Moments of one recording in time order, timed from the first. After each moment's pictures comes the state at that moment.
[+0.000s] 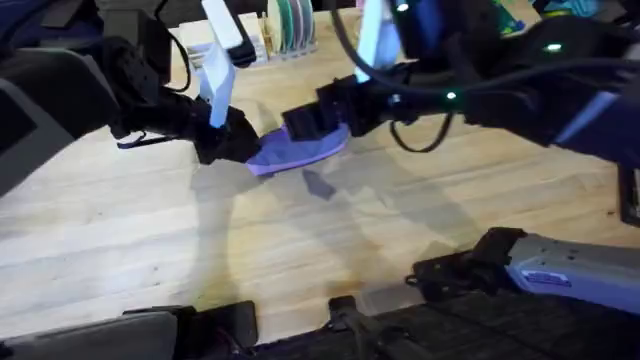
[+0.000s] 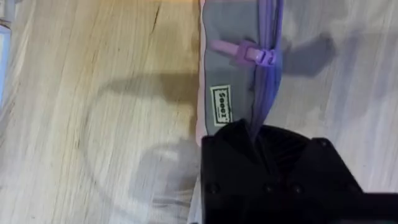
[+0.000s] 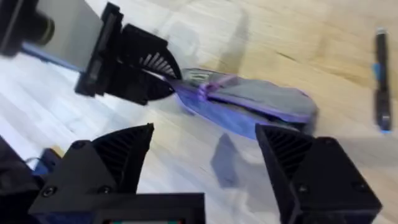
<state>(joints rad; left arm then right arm) -0.15 1.56 1.06 -0.81 0.61 1.08 0.56 1.19 0.95 -0.52 -0.22 0.30</state>
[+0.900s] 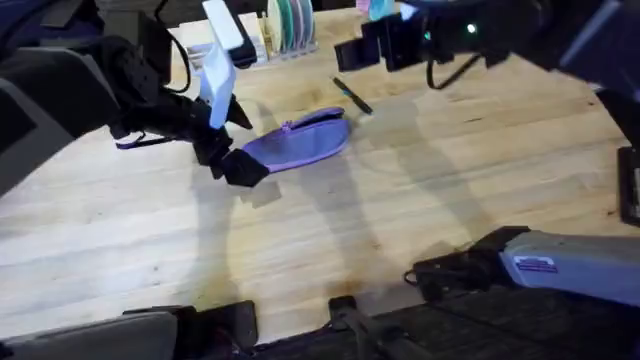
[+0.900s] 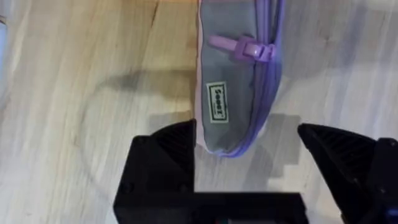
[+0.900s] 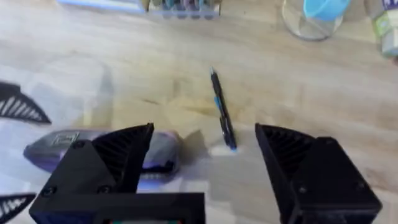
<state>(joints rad) -0.15 1.56 1.06 -0.83 0.60 1.08 0.26 1.32 1.10 -0.54 -0.02 0.09</state>
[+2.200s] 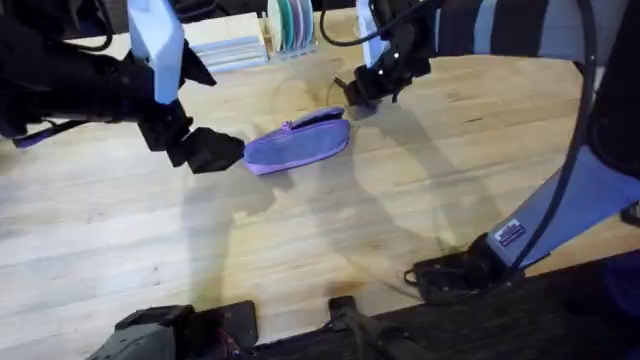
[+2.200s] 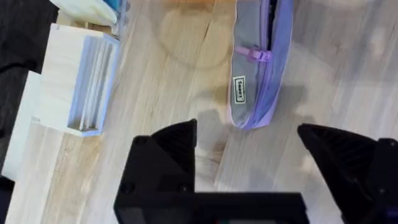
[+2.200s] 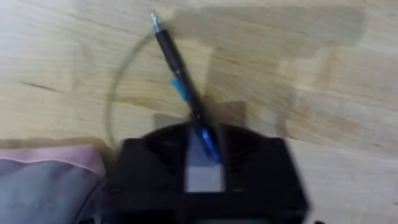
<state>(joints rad) -0.11 1.27 1.19 -0.98 0.53 1.08 0.19 1.84 1.19 -0.52 0.01 -0.01</state>
